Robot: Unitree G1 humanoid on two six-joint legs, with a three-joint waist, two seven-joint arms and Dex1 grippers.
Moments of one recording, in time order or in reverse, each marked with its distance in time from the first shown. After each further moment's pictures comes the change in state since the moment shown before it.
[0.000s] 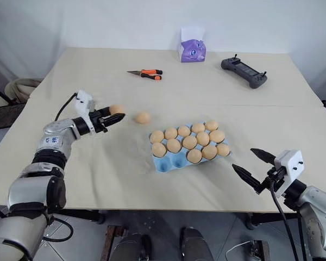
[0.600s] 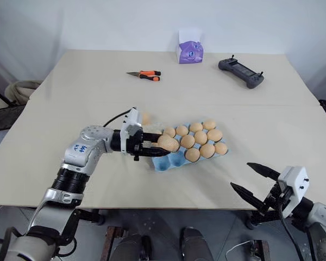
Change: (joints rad) left arm 0.225 -0.107 -0.293 -0.735 -0.152 0.443 -0.191; right arm 0.237 -0.016 -0.061 -0.165 0.078 -0.001 0.117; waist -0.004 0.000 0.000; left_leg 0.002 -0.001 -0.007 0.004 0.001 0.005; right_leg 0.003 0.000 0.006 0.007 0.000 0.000
